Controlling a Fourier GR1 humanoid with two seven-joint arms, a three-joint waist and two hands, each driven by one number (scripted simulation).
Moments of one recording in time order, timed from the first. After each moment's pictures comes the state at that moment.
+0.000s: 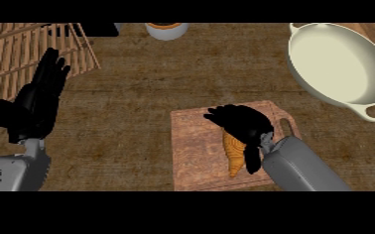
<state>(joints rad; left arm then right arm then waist) -0.19 0.34 0.01 -1.60 0.22 0.23 0.16 -0.44 -0.29 0.57 -1.40 0.78 0.60 0.14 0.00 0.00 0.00</state>
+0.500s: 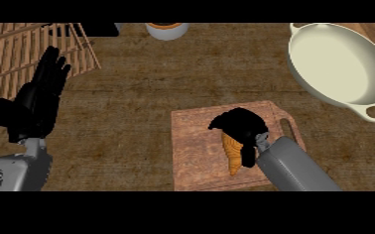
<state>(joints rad) -0.19 0.30 0.04 -1.62 0.18 0.21 0.20 -0.43 -0.24 0.56 -1.26 0.93 0.54 0.02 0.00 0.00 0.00</state>
